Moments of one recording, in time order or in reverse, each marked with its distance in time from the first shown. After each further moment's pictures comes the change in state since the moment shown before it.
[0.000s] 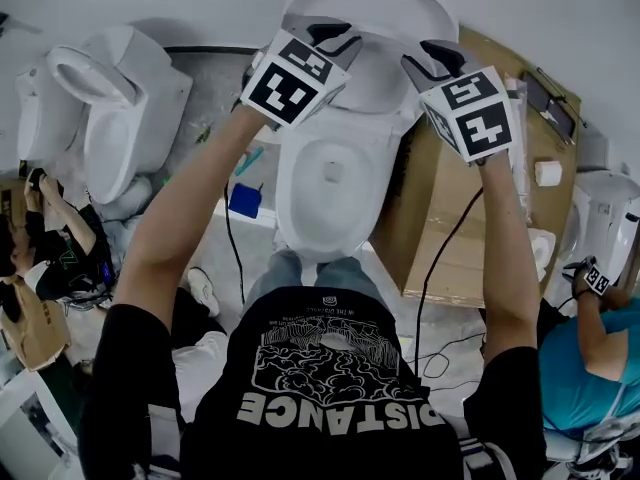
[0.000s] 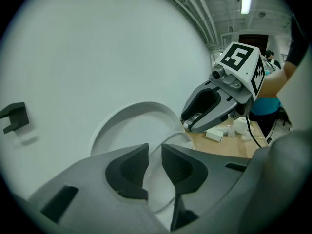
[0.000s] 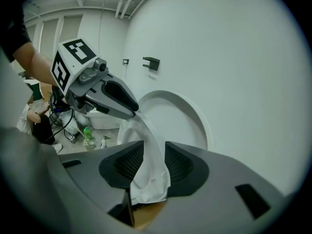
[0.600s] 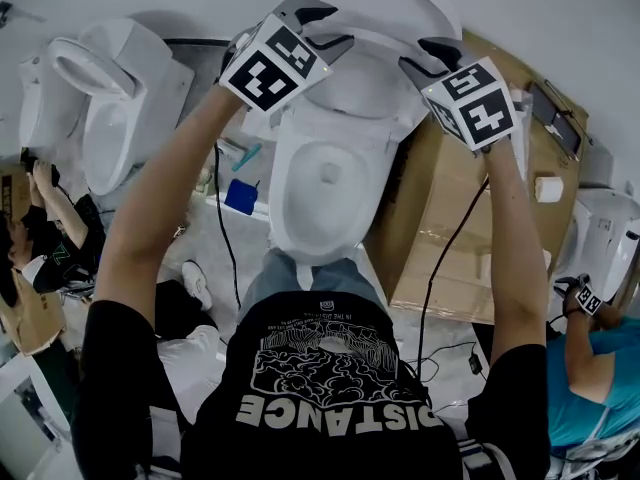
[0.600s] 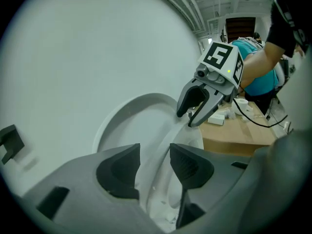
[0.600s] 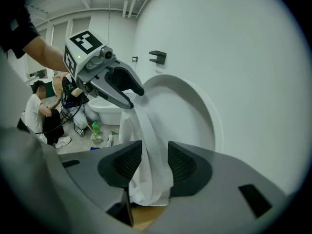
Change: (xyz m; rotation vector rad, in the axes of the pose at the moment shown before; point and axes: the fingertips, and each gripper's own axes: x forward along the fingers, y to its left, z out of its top) left arm 0.025 0.027 -0.007 0.183 0.083 -0.020; right arm 0.043 -0.024 -0.022 -0.059 0.022 0.136
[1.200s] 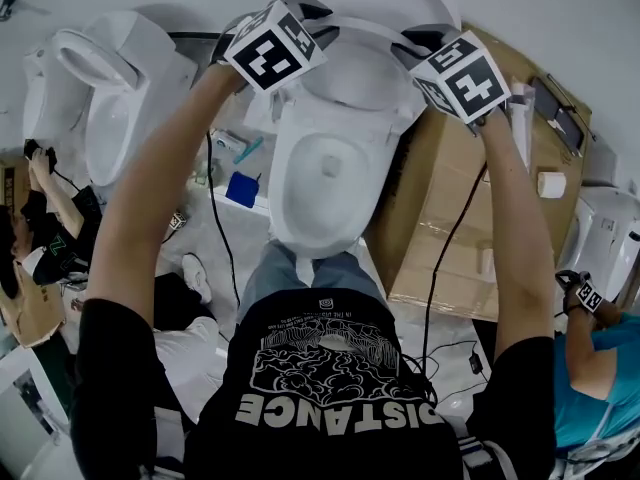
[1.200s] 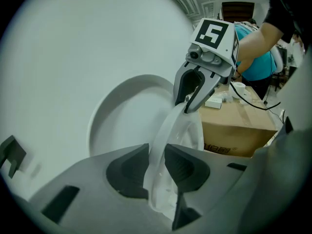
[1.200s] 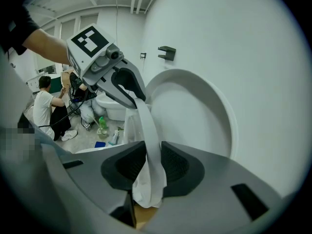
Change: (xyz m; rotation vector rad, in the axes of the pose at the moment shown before) left arm 0.009 -0.003 -0.030 0.081 0.159 -0.023; right arm 0.015 0.011 0.000 -0.071 0.042 0.080
